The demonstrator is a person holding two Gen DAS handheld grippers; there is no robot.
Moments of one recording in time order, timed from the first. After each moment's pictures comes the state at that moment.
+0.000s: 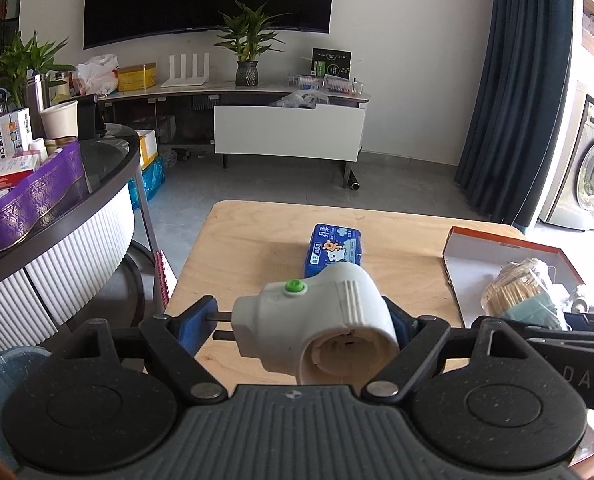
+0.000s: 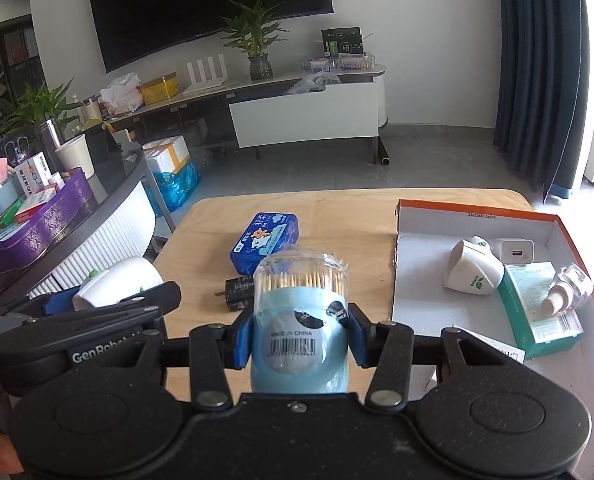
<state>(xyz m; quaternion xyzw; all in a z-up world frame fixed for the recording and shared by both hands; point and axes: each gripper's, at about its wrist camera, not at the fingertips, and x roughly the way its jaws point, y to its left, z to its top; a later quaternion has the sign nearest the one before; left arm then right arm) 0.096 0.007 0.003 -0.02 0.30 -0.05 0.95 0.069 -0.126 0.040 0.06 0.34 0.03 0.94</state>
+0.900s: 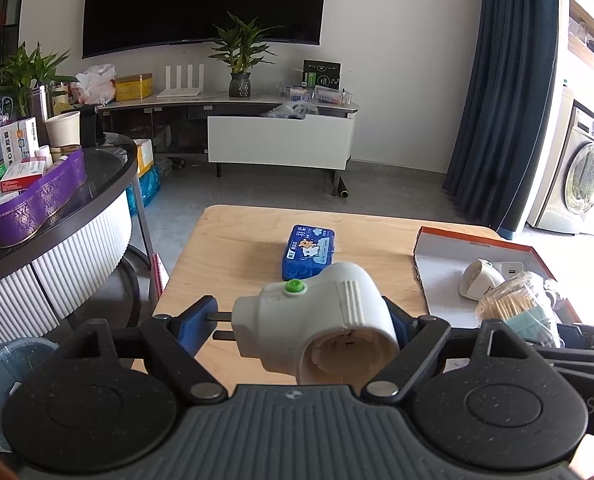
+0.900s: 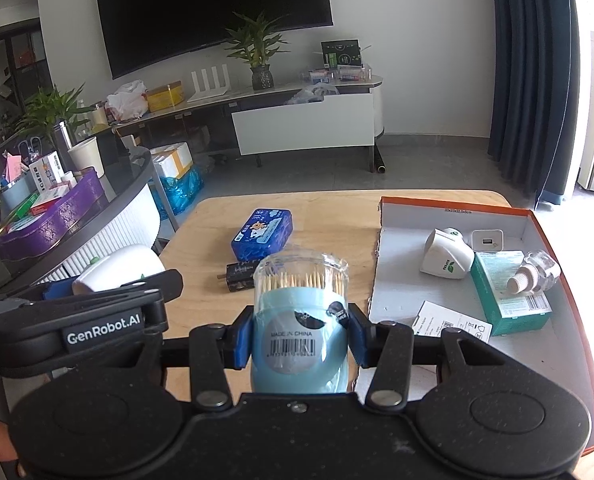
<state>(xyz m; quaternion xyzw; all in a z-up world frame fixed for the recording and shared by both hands) 0.065 -0.003 0.011 -0.02 0.28 -0.06 0.96 0.020 -0.140 0.048 0.05 0.33 0.03 0.94</state>
